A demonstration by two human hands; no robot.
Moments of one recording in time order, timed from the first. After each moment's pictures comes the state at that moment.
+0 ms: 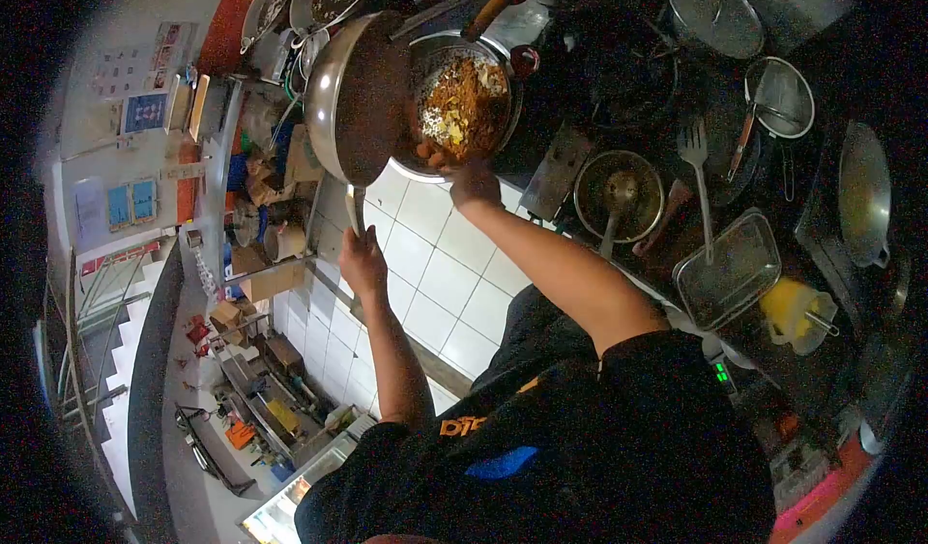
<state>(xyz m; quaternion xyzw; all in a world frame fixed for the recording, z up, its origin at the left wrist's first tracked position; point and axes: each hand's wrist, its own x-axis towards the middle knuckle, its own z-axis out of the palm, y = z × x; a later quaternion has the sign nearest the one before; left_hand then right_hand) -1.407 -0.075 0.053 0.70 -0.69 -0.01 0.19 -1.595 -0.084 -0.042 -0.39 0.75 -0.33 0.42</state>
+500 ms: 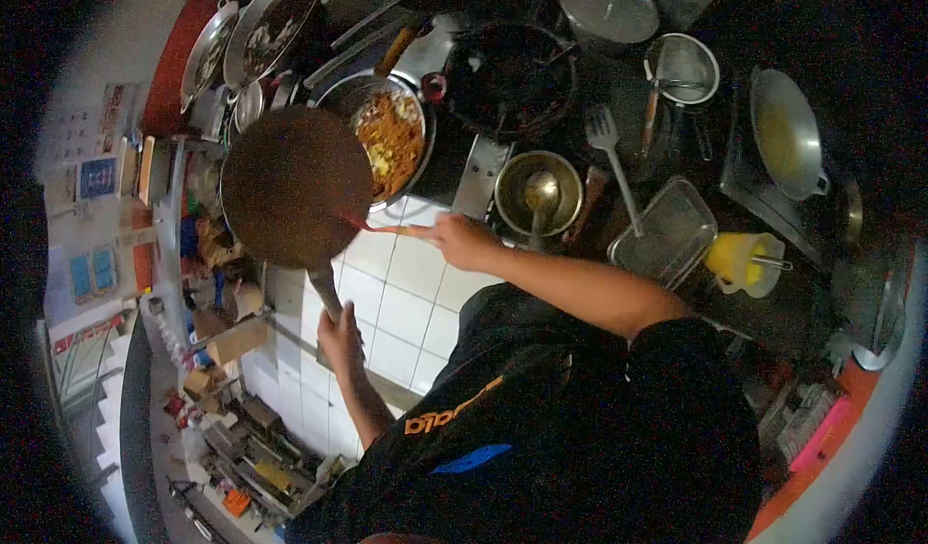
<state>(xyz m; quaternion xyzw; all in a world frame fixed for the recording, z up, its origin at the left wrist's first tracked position) -1.409 0.013 0.092 0.74 -0.52 -0.38 0.20 -1.668 0.045 -0.004 -0.61 0.59 -0.35 0.40</state>
